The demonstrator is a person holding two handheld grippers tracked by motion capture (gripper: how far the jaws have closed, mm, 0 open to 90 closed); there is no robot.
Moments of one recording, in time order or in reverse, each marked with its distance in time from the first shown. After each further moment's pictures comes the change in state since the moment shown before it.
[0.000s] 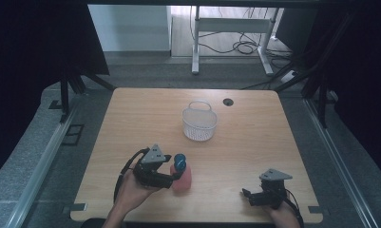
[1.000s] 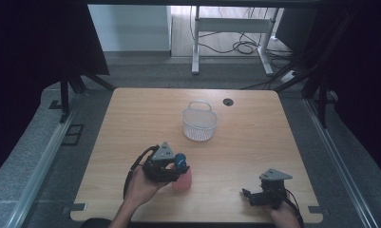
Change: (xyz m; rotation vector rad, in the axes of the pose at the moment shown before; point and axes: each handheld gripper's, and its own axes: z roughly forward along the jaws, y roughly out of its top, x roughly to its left) left arm -0.003 0.011 0.020 0.006 0.001 0.029; right arm 0.000 0.000 0.000 0.000 0.000 0.000
